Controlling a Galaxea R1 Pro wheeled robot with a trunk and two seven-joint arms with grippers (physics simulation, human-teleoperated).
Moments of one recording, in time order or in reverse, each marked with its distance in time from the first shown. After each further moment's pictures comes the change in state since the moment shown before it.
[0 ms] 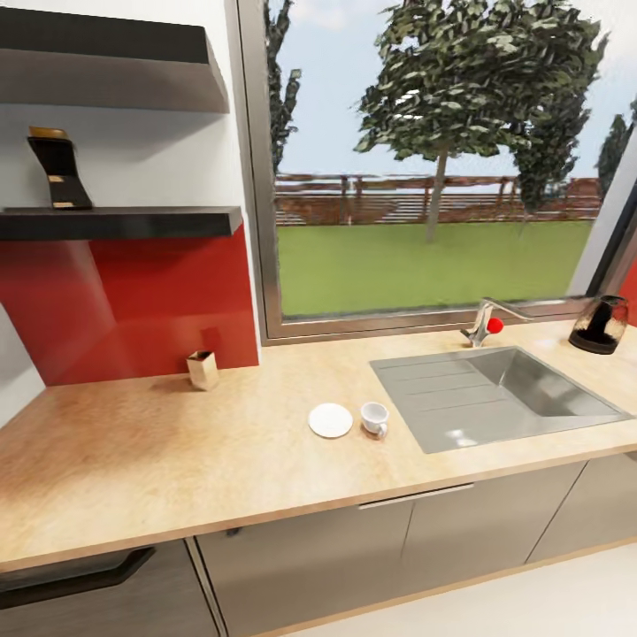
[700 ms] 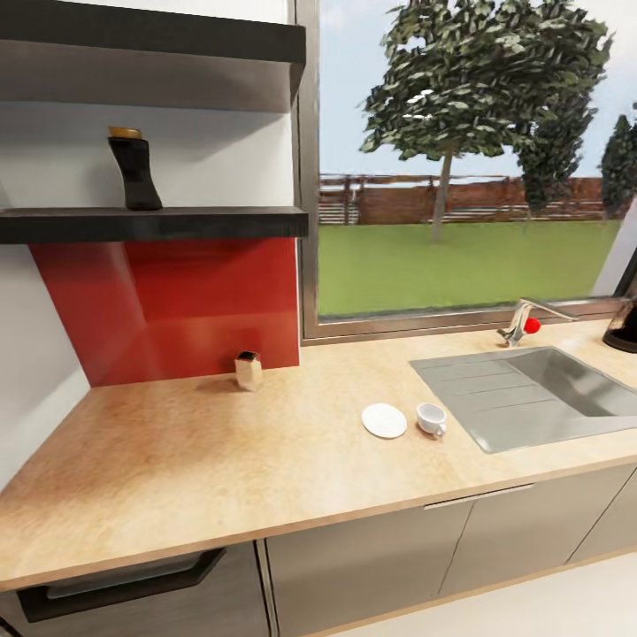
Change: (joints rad) left arm 0.000 0.000 0.000 0.007 -0.002 -0.004 0.000; right arm 0.000 -0.001 -0.001 0.000 0.000 0.000 -0.001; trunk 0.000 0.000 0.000
